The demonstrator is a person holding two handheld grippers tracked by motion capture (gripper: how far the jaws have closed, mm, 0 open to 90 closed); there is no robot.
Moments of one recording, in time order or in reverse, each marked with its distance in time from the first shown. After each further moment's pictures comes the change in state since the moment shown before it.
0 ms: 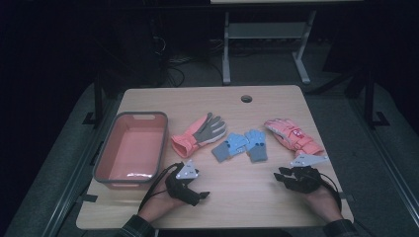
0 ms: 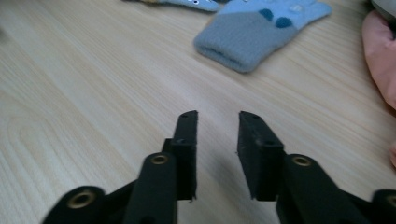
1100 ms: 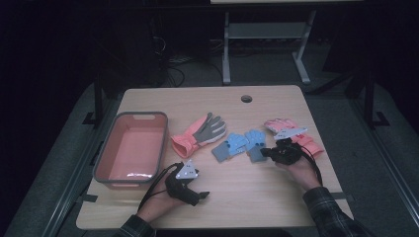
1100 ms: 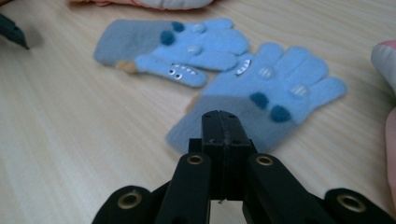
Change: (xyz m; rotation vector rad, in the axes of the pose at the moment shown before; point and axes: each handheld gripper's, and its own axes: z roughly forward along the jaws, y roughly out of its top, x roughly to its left) left arm 0.000 0.000 0.000 0.002 -0.005 -0.003; right arm -0.031 0.063 0.052 0.001 0.100 -0.010
